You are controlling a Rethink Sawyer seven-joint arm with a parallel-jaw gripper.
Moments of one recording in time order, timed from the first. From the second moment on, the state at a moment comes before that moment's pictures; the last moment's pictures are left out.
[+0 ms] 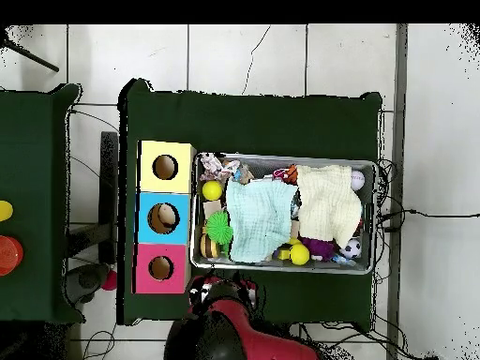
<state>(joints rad) -0.30 -1.32 0.04 2.30 0.01 0.38 1.57</state>
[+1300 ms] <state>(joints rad) -0.45 -0.81 0.03 2.30 -0.30 -0.16 1.57</state>
